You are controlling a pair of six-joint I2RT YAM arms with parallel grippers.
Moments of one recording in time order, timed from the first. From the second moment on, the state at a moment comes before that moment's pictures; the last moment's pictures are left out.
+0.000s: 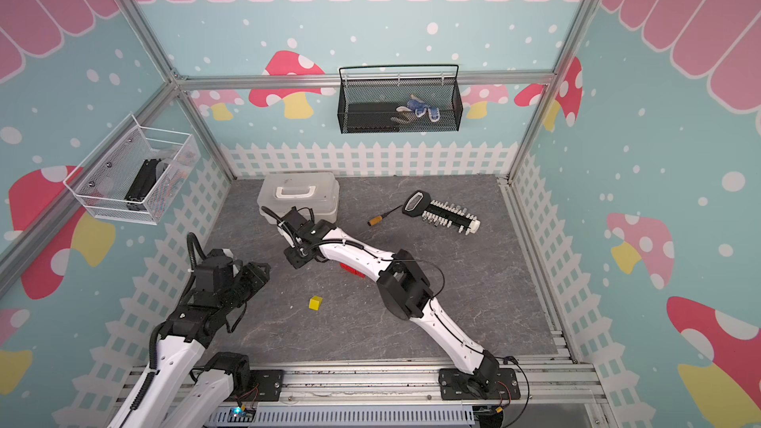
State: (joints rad) left arm -0.08 0.66 0.55 -0.56 0.02 -0.78; right arm 0.97 2.35 2.22 -0.79 -0.07 0.17
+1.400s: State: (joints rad) left arm -0.36 0.89 0.61 -0.13 0.12 -0.72; right arm 0.40 1.83 0.89 -0.28 -0.98 0.45
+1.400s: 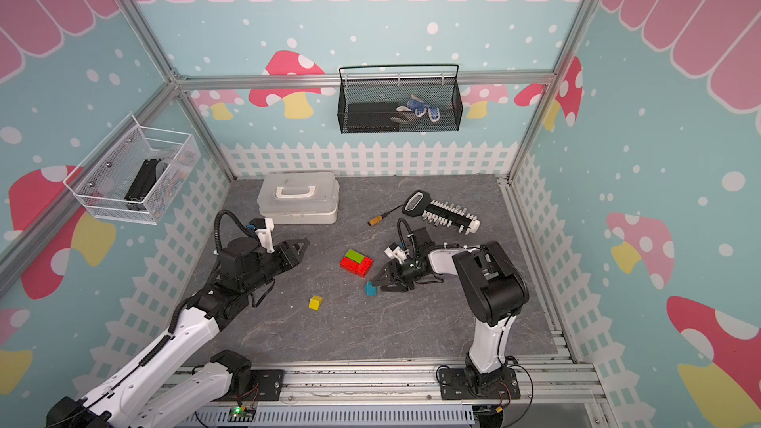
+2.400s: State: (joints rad) left arm -0.37 0.87 0.57 -0.13 0.09 -0.72; right arm 0.87 1.68 1.18 -0.70 -0.02 0.23
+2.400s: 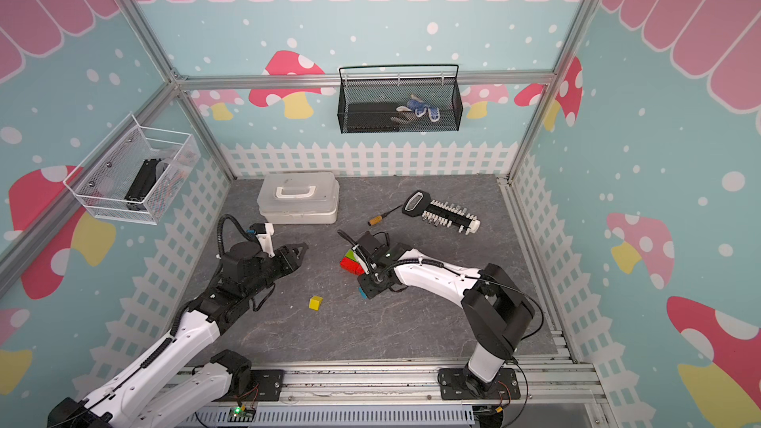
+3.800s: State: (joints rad) left arm -0.37 0.82 0.56 -0.18 0.05 -0.72; right arm 0.94 1.90 1.30 -0.69 0.09 0.26
